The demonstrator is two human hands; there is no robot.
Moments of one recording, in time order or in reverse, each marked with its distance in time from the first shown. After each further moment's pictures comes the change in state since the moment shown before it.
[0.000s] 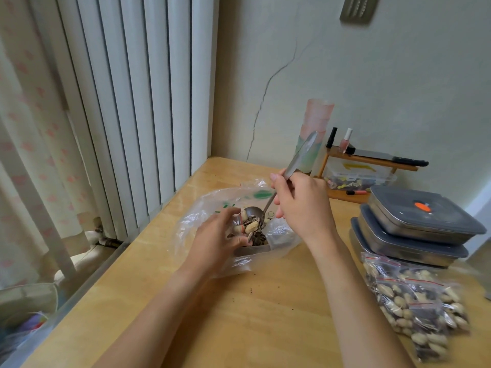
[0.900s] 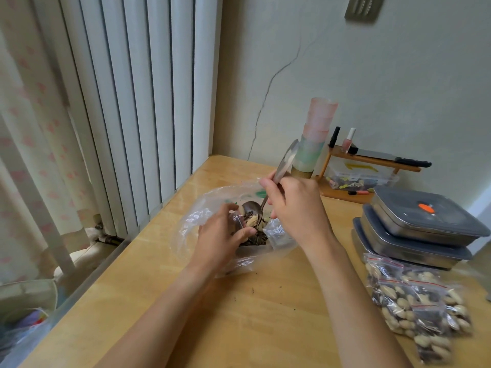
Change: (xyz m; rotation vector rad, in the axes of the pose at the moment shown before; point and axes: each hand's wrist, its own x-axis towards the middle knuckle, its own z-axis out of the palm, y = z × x) left_hand 0.006 0.002 0.011 -0.030 0.128 -0.024; right_hand -0.001 -0.003 0.013 -0.045 -0.011 -0.161
